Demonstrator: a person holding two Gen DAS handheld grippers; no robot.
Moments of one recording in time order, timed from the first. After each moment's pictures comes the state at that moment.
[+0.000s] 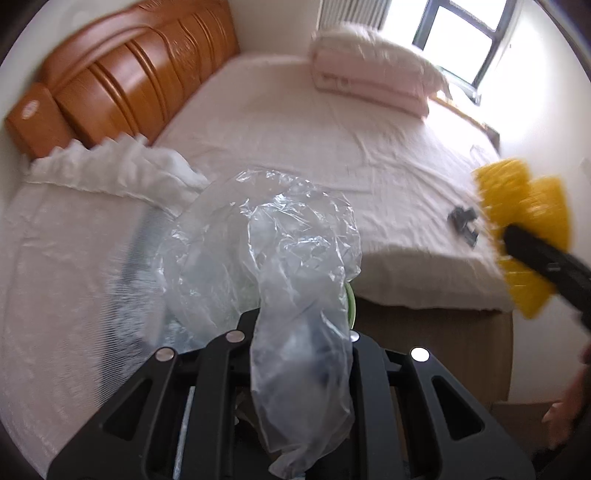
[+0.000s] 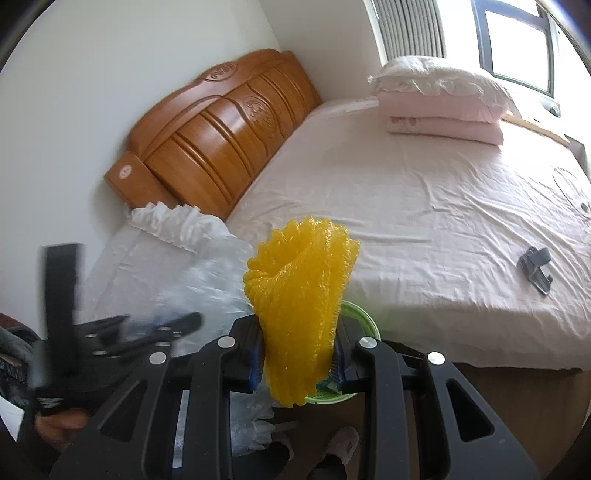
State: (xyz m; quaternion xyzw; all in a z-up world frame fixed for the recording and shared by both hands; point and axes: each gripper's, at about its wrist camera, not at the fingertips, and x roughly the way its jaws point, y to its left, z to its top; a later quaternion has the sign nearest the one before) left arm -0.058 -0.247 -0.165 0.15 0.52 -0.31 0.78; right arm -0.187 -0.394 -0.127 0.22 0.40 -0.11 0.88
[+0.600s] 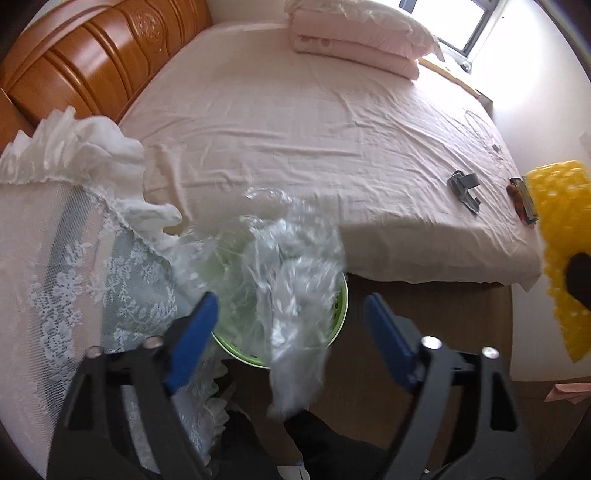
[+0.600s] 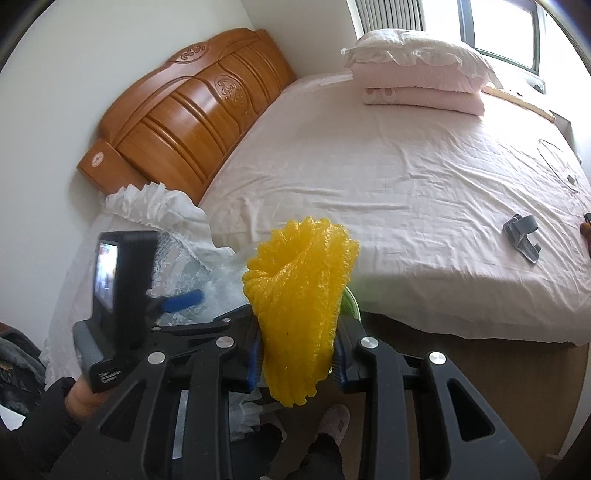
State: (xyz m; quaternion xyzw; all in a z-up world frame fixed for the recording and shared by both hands) left arm -0.057 -0.290 -0.227 0.17 0.55 -0.33 0.75; right arm -0.199 -0.407 -0.161 0.23 0.44 -0.13 0.86
